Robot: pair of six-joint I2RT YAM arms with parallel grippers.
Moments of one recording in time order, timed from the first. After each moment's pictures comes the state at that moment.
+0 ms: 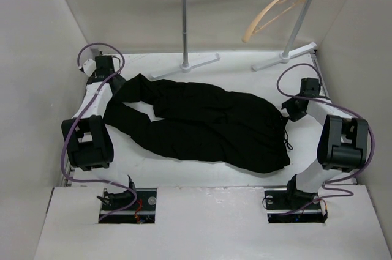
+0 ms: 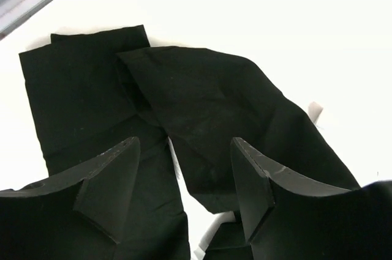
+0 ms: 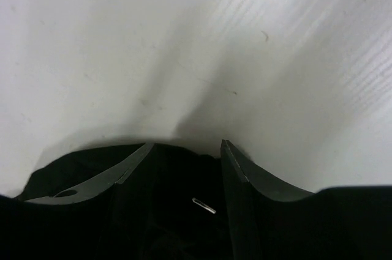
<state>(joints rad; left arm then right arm) 0.13 1.66 1.28 -0.46 -0.32 -0.74 -0.17 1.63 0.96 -0.36 0.06 0.89</state>
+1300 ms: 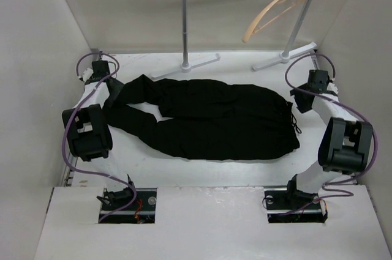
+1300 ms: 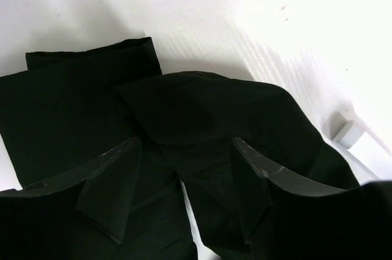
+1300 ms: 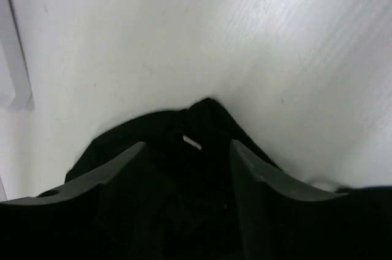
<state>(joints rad) 0.20 1.78 1.28 -0.44 -0.19 -0.83 -0.21 1.64 1.08 -0.35 0.15 0.94</state>
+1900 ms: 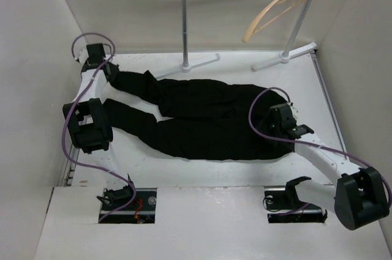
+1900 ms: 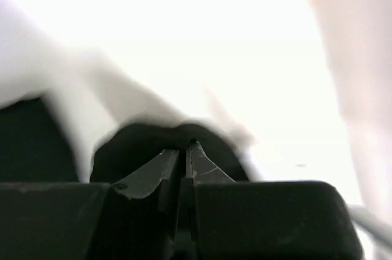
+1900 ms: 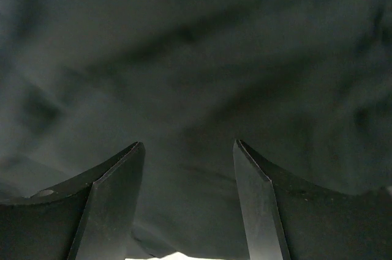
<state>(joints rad) 0.21 1.89 1.51 -0.42 -0.10 -0.88 0.30 1.11 0.59 -0.38 0.14 0.93</state>
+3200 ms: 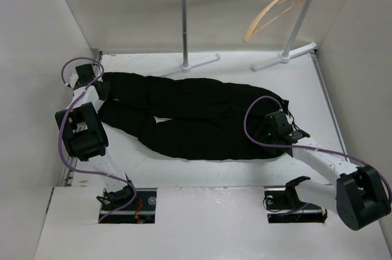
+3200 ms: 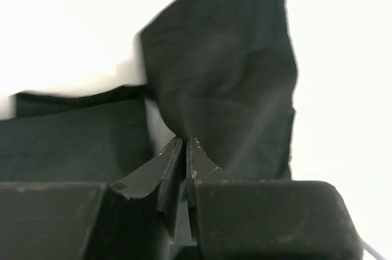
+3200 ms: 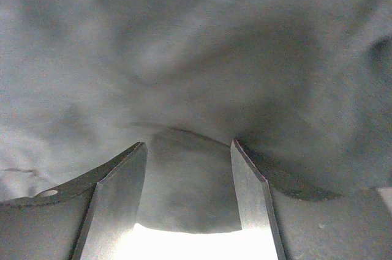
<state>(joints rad) 0.34 1.82 1.25 -0.28 -0.02 -0.98 0.37 1.11 0.51 -0.40 0.07 0.89</state>
